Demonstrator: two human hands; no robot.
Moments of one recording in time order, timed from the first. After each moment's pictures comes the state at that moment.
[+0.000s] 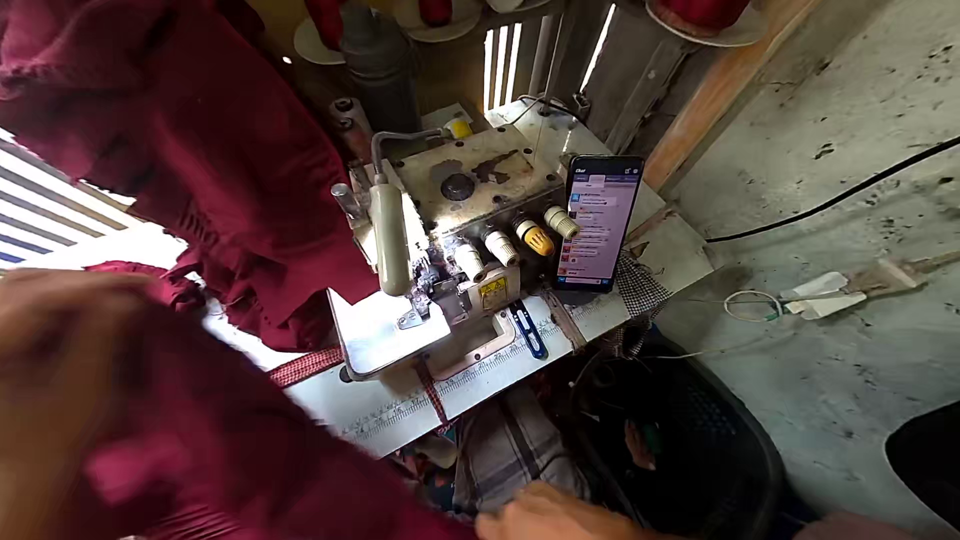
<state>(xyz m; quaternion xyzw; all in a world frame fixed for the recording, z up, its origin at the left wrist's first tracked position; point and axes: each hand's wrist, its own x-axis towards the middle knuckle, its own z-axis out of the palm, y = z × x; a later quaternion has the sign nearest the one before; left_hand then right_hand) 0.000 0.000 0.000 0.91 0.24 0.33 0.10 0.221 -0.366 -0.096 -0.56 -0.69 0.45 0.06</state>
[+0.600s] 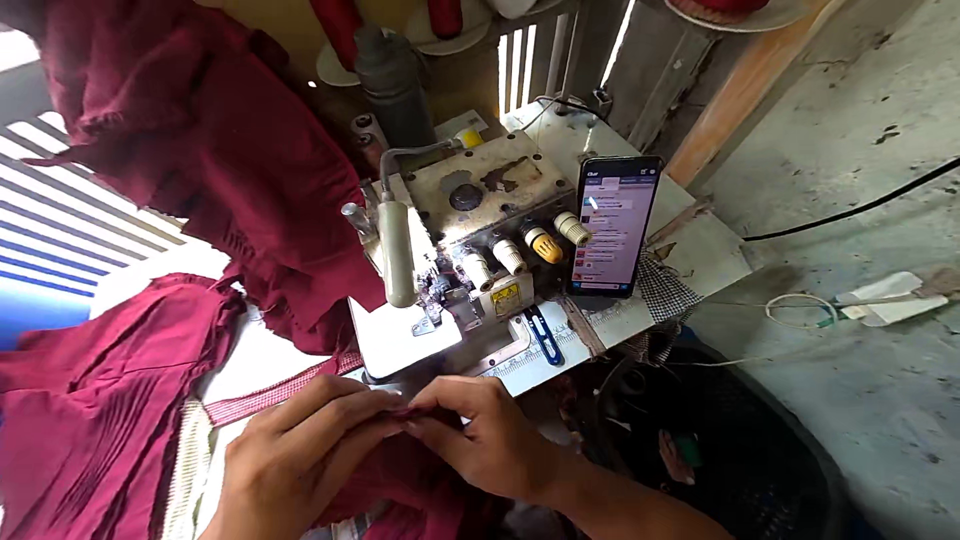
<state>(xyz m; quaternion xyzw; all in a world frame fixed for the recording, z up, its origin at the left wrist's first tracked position) 0.062 -0.127 -0.008 0.93 0.10 0.29 0.20 0.231 -0.257 -0.078 -0.47 -0.56 0.28 0.63</state>
